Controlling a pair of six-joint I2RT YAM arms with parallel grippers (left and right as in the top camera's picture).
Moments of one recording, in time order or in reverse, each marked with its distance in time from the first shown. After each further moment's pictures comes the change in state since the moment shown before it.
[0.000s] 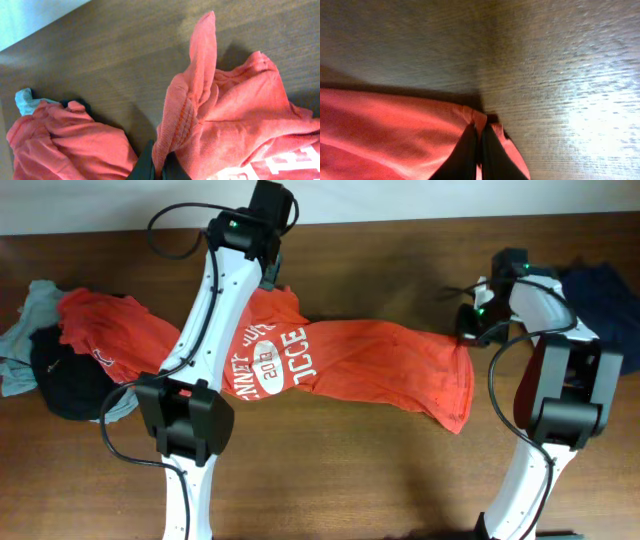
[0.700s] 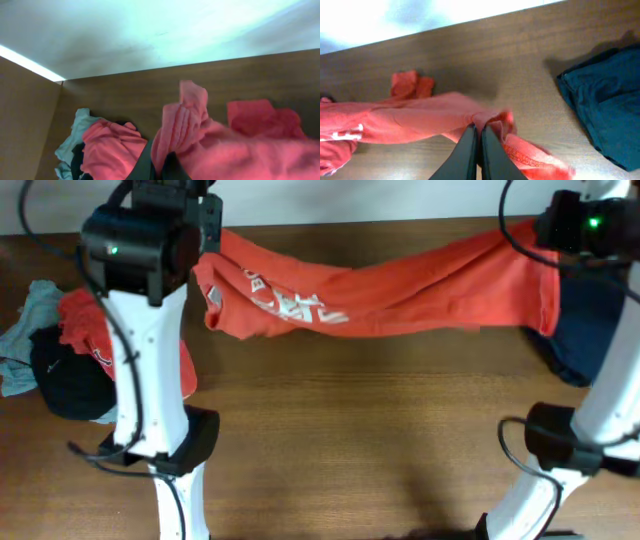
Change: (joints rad) left arm 0.065 -0.078 0.745 -0.367 0.020 -0.023; right arm -0.024 -0.197 1.145 -0.624 -0.074 -0.044
